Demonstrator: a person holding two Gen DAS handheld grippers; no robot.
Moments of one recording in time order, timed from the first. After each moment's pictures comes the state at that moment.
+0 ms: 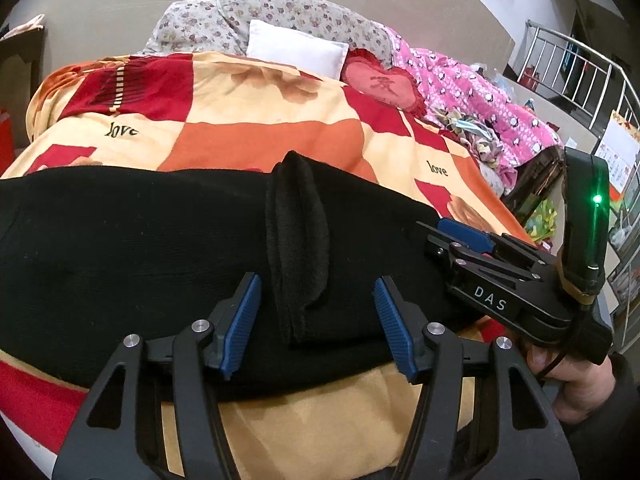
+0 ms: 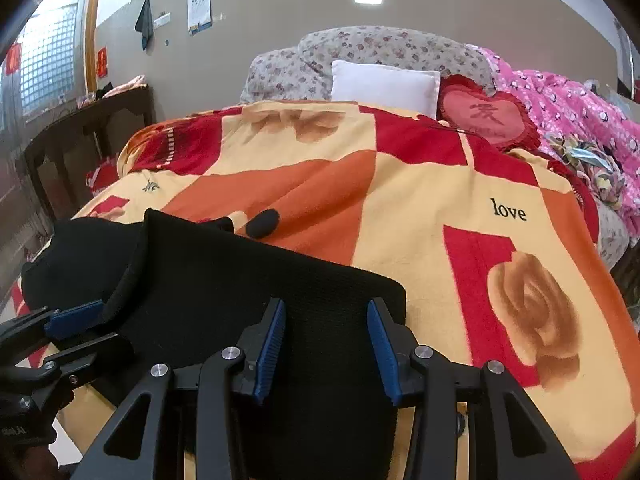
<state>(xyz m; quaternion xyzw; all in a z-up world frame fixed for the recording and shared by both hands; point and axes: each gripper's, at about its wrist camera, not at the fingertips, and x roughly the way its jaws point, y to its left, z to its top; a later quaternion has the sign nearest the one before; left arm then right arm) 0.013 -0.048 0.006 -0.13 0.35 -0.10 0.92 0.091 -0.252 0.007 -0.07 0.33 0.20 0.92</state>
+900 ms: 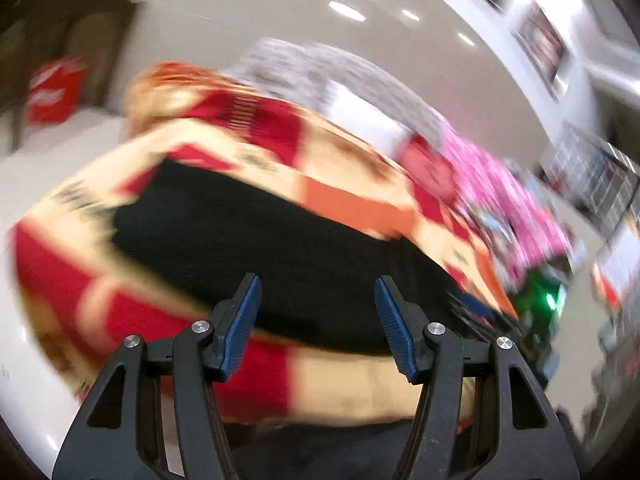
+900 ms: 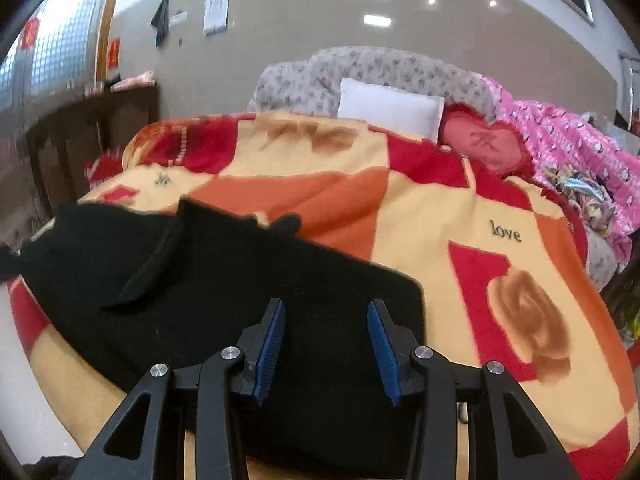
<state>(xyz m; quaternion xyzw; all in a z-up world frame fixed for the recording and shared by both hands) -0.090 0.074 0.024 -0.29 0.25 0.02 0.92 0.064 -0.226 0.009 -0.12 0.29 0.19 0.93</state>
